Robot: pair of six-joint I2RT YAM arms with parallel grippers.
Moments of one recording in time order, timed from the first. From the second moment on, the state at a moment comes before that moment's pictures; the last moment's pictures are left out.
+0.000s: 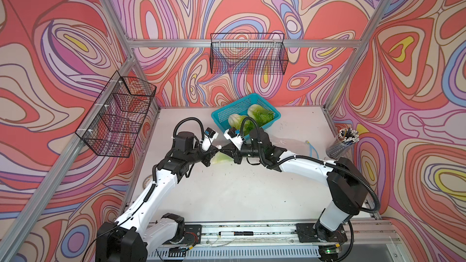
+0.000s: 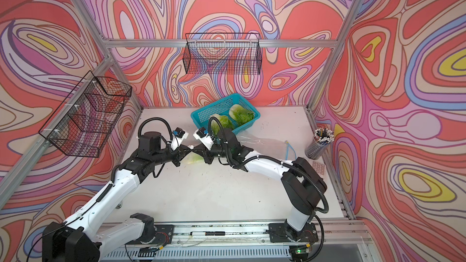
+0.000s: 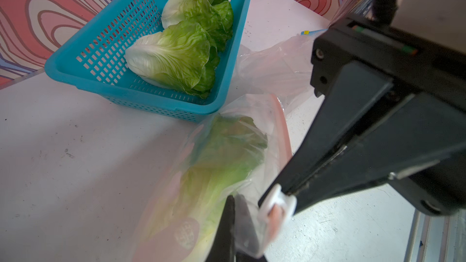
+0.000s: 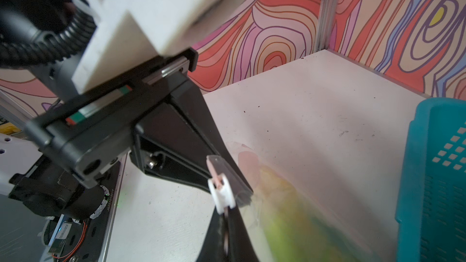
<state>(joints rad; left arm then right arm) -0.26 1.08 0.80 -0.32 0.50 0.18 0.79 1.70 1.12 0.28 -0.54 0.00</state>
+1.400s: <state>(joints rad) -0.26 1.07 0.80 -0.36 0.50 0.18 0.79 1.70 1.18 0.18 -0.49 -0.15</state>
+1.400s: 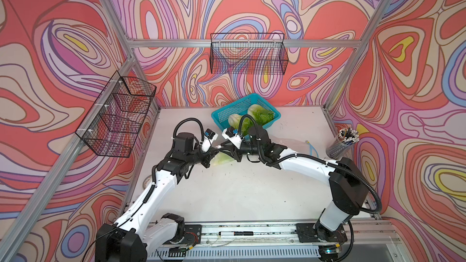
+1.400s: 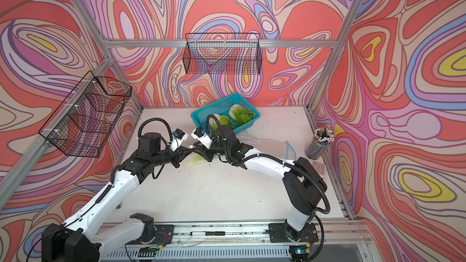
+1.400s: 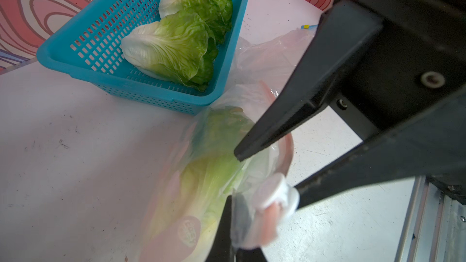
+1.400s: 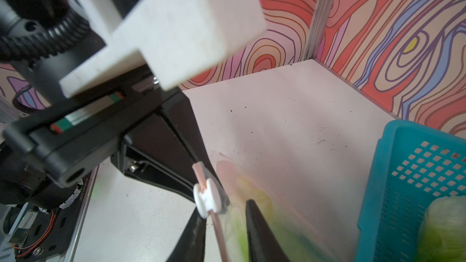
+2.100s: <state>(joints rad) -0.26 1.11 0.82 -0.39 0.50 0.16 0.79 1.67 1.18 0.15 -0.51 -0.19</state>
